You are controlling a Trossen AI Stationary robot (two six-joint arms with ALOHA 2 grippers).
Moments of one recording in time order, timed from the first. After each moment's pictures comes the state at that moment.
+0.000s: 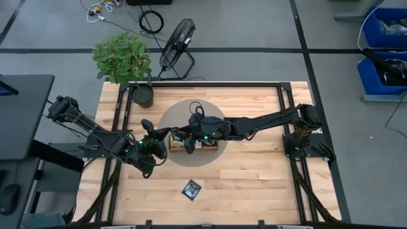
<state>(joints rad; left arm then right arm) -0.55 1.19 0.84 -0.53 -1.24 0.13 0.10 1.85 1.47 0.03 0.23 0.54</state>
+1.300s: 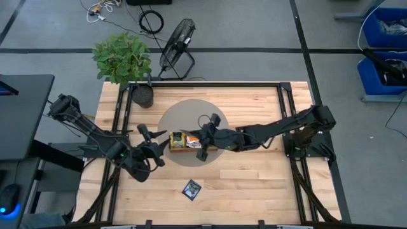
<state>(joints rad) -0.65 1.18 0.84 -0.53 -1.25 -0.23 0.24 1.71 1.37 -0.06 0.55 0.17</state>
